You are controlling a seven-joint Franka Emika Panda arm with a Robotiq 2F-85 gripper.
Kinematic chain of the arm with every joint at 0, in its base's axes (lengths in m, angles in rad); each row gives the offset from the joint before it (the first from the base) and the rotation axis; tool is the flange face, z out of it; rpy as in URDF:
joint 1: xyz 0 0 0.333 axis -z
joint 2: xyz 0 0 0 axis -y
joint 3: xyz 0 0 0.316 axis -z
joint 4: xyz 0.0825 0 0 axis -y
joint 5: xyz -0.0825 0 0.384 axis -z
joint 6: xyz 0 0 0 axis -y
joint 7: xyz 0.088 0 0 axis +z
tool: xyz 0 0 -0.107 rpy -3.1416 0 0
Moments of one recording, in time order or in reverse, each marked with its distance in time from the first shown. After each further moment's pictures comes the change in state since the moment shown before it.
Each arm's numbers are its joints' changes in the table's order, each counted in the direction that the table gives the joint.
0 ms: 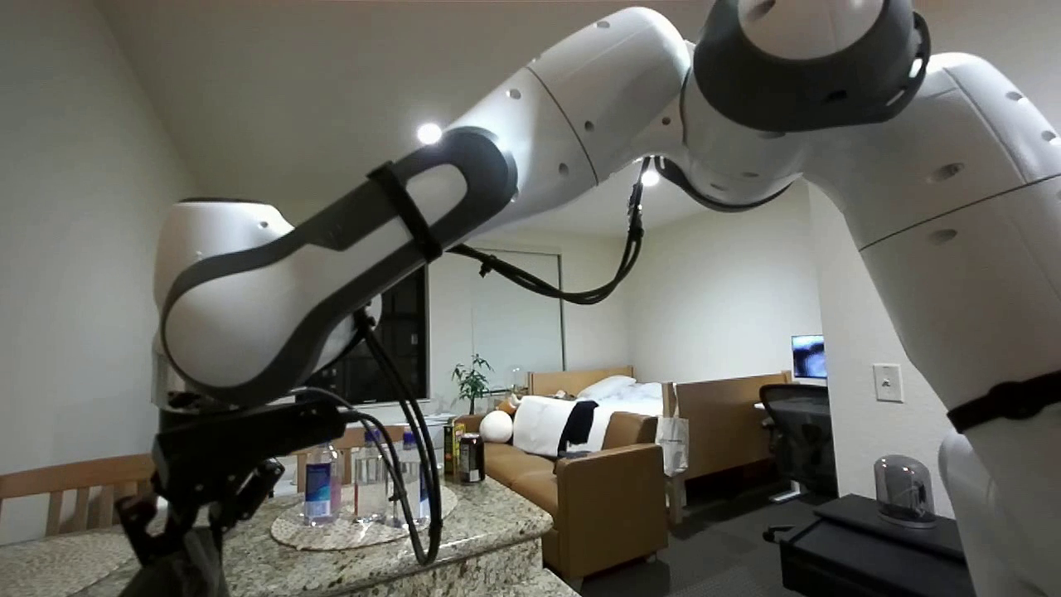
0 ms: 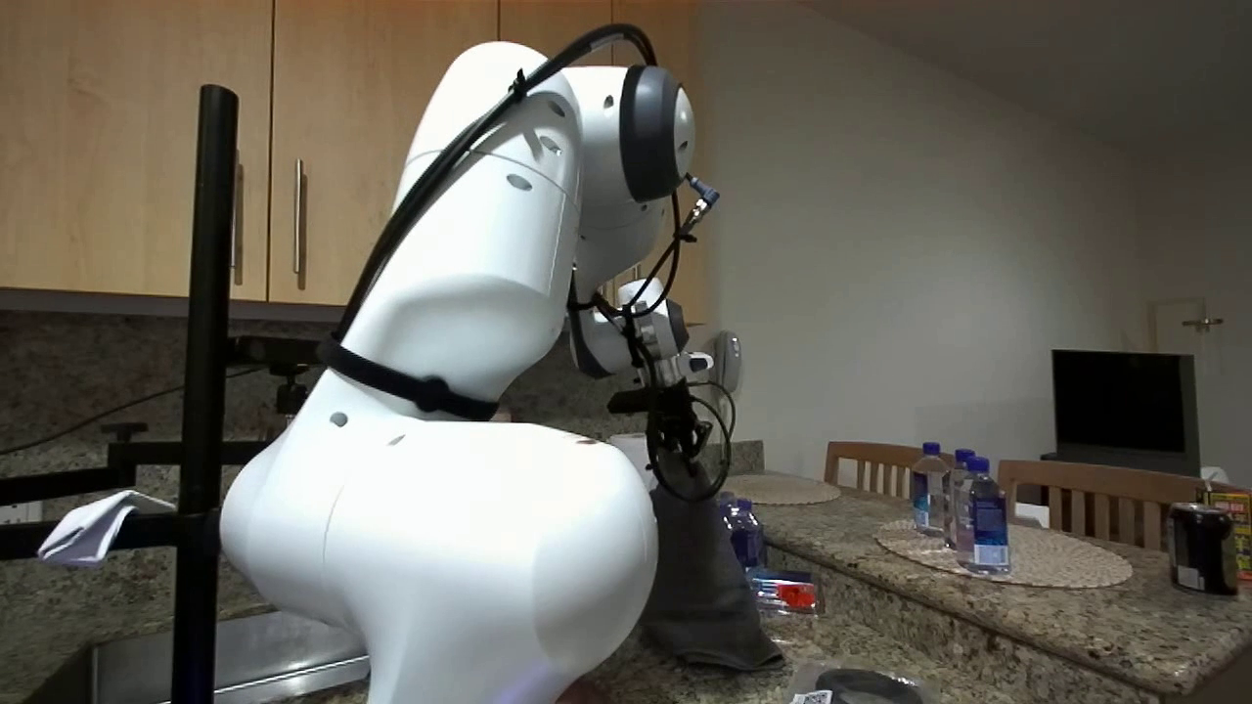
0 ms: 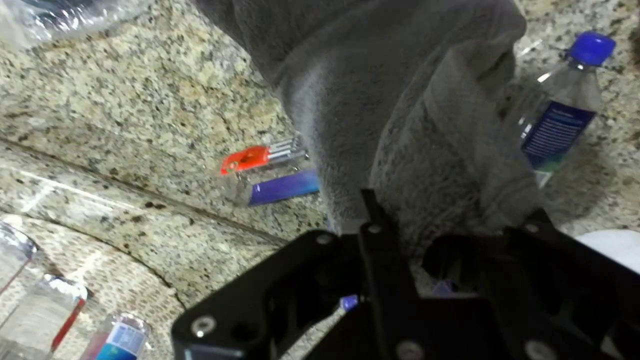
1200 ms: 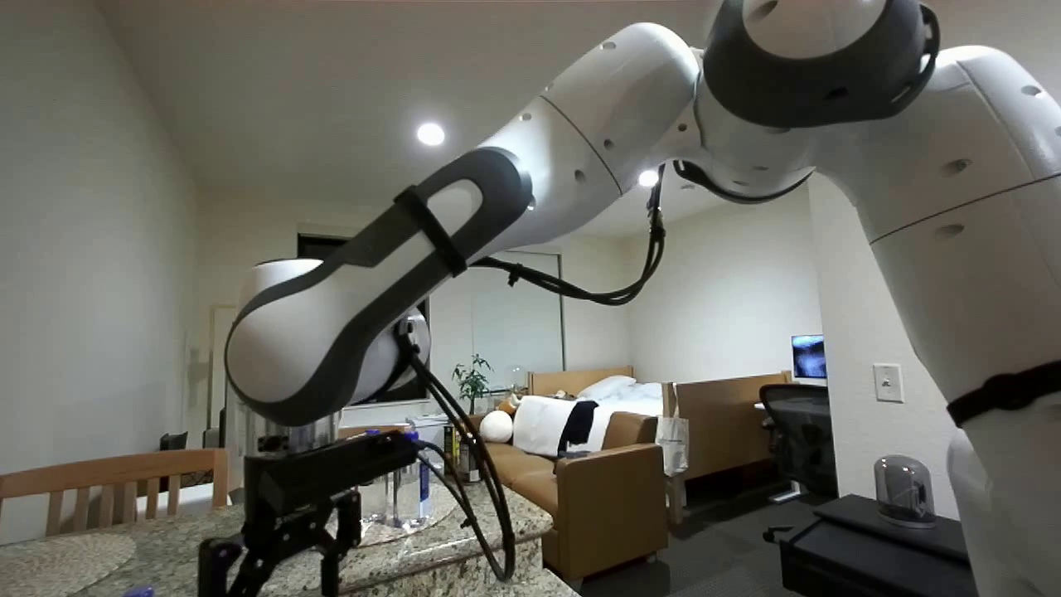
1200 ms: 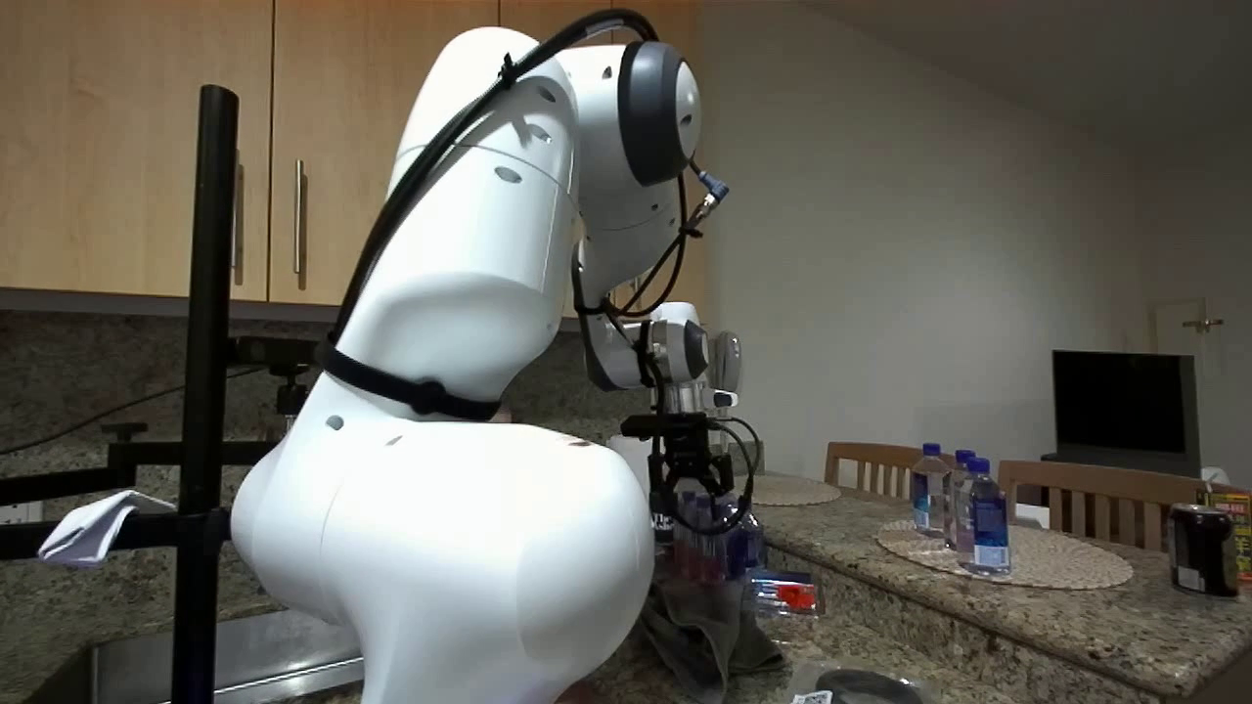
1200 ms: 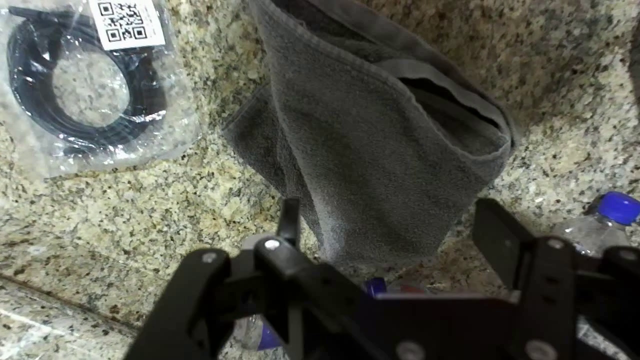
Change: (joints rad) arm 0.057 0.047 0.019 -0.154 -0.220 -0.076 0.255
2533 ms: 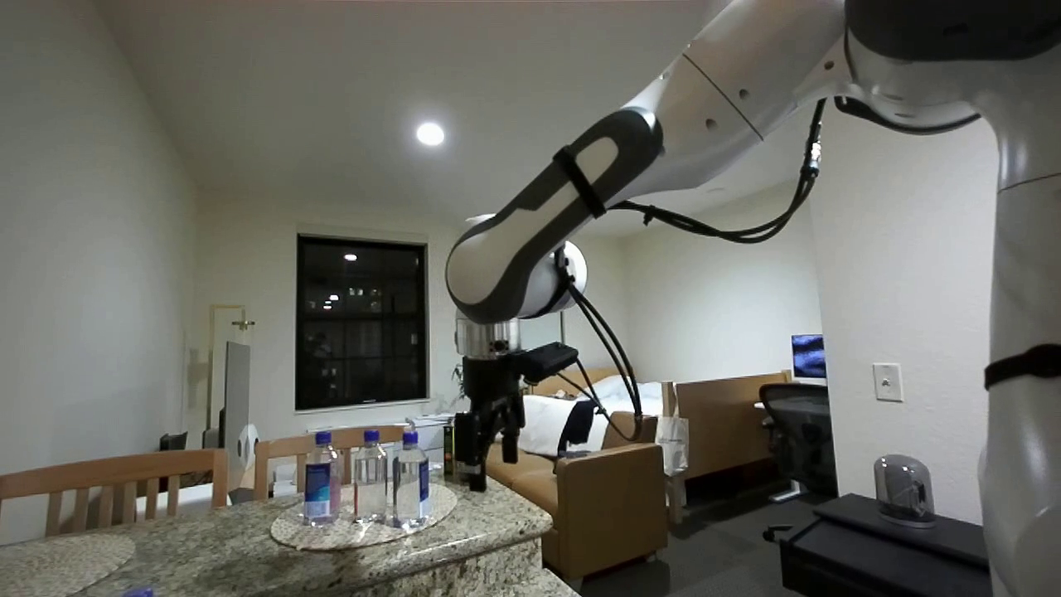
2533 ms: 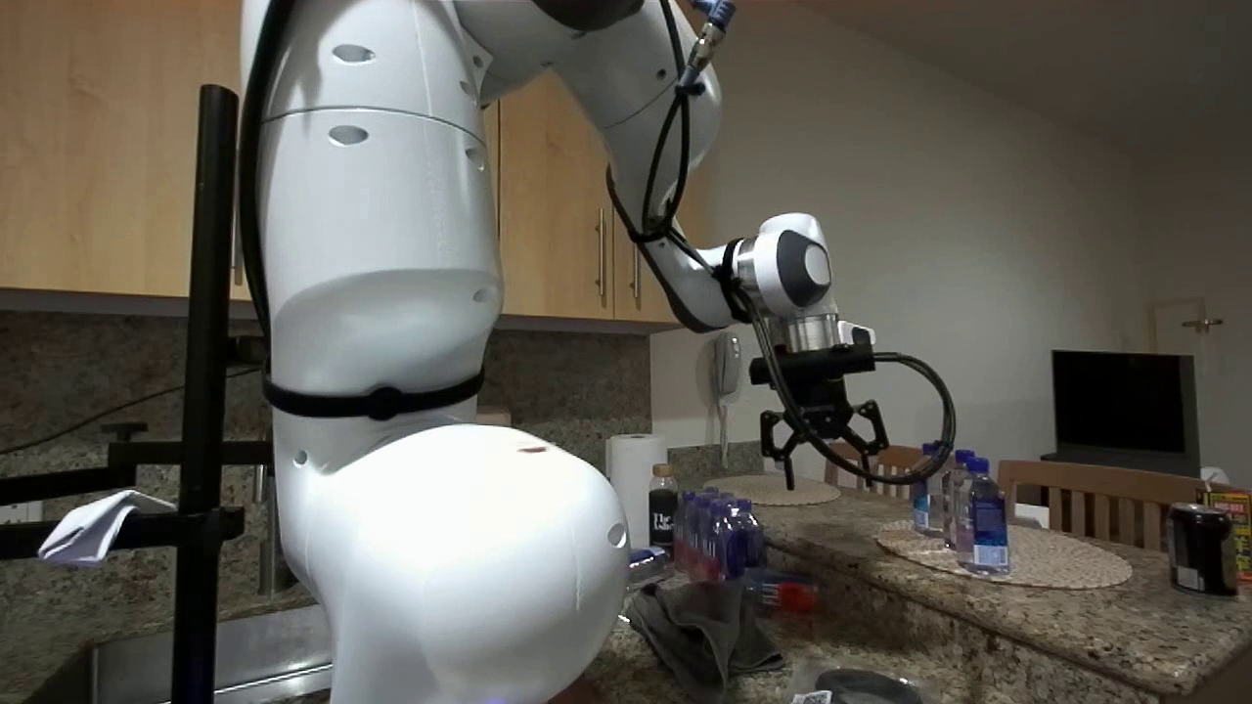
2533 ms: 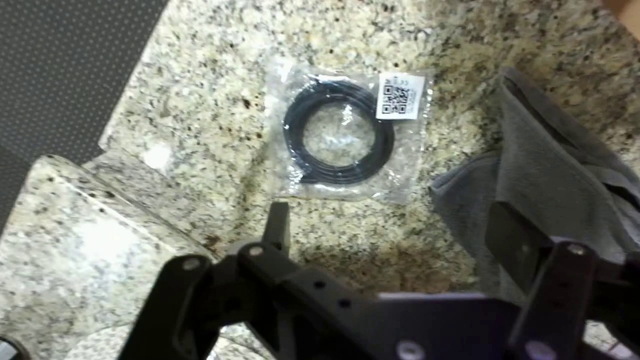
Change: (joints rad) arm 0.264 0.359 0.145 -0.244 -0.047 -0.077 0.599
